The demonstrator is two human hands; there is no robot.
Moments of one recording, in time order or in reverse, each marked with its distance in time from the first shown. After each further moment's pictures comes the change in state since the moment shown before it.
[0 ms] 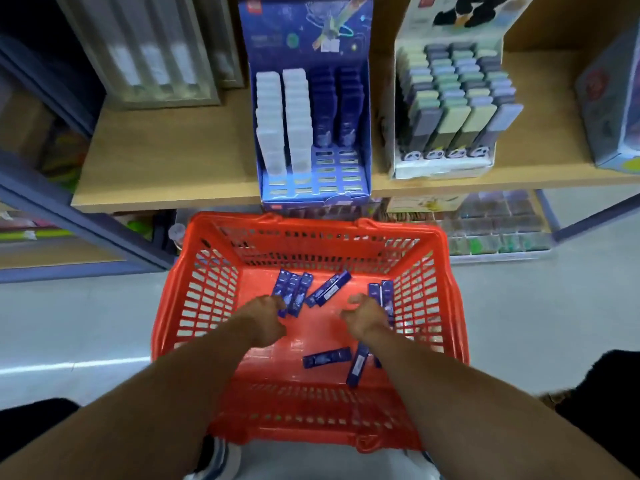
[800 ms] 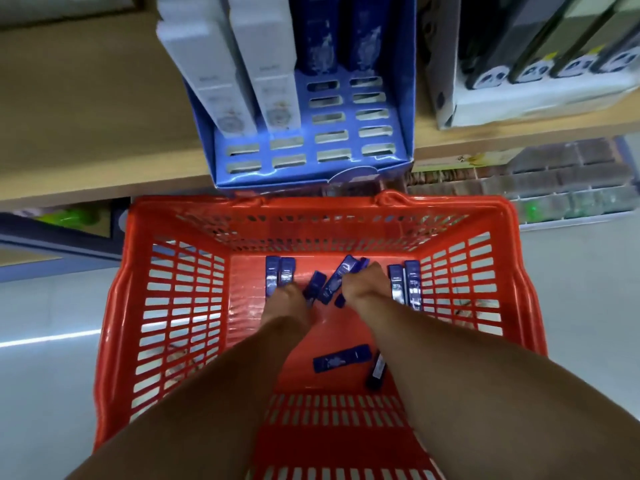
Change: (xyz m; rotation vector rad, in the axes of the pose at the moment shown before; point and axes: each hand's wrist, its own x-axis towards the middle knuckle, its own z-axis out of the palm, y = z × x) left_hand 0.098 0.016 0.063 -0.200 0.086 -0.176; right_hand 0.098 -0.020 0.040 0.142 0.090 0.254
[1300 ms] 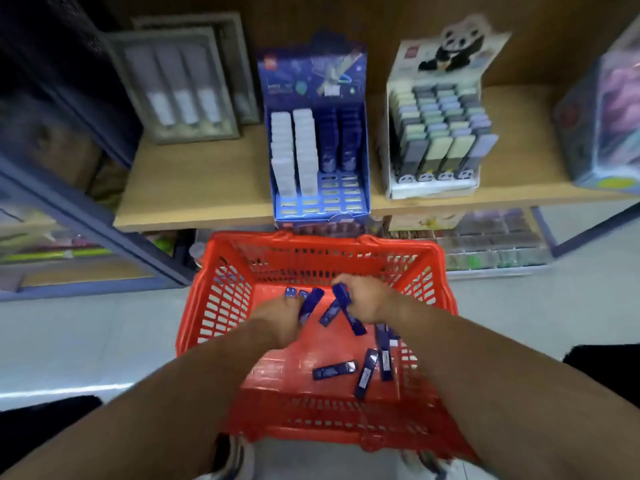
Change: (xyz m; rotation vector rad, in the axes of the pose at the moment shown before) left_hand -0.119 0.006 -0.097 0.262 0.081 0.337; right_hand -0.133 -0.023 -0.121 -0.643 -0.192 -0.767
